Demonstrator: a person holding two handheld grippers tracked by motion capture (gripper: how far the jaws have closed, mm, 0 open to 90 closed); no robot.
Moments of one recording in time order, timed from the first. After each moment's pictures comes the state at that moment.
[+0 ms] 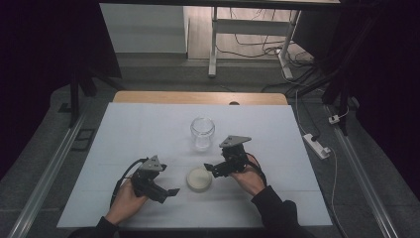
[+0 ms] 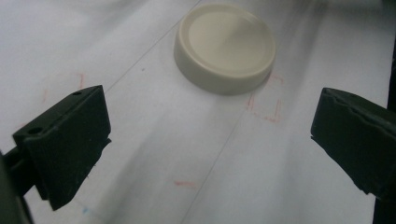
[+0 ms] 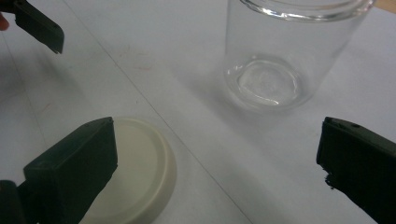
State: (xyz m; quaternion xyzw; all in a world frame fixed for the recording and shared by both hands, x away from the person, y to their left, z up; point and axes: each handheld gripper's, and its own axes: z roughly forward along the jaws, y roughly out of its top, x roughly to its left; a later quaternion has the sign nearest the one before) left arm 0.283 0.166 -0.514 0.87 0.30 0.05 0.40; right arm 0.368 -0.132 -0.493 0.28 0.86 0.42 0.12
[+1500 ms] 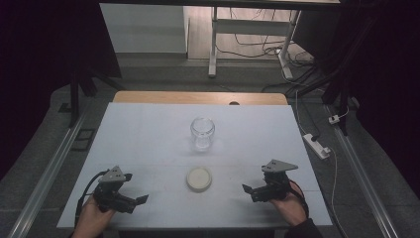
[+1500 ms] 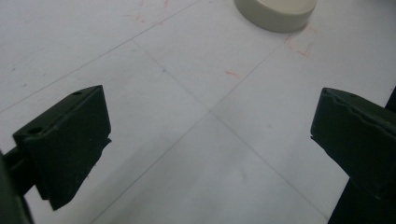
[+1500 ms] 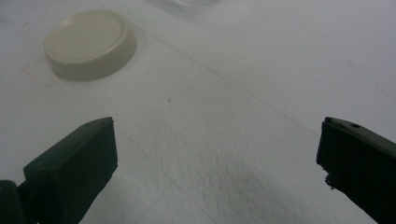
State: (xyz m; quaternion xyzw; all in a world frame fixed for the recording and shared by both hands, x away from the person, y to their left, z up) left arm 0.232 0.246 -0.516 0.82 0.40 0.08 0.39; right arm 0.298 -0.248 -0.497 0.35 0.84 0.39 0.16
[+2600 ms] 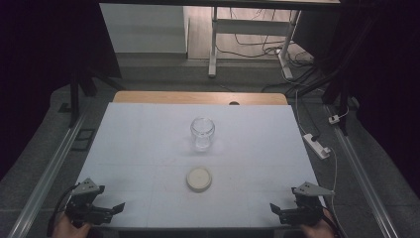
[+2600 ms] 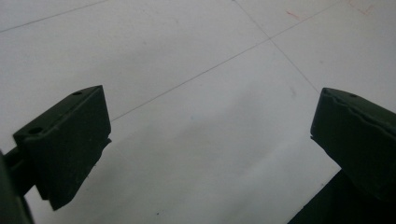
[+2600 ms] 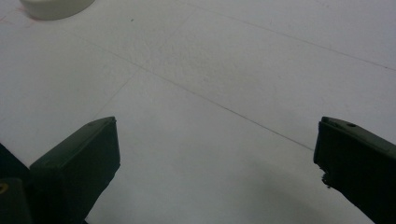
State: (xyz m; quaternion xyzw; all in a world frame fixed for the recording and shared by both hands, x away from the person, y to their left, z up) left arm 0.194 0.293 -0.527 0.79 0.48 0.10 0.36; right arm 0.240 -0.319 -0.499 0.42 0.82 0.36 0.17
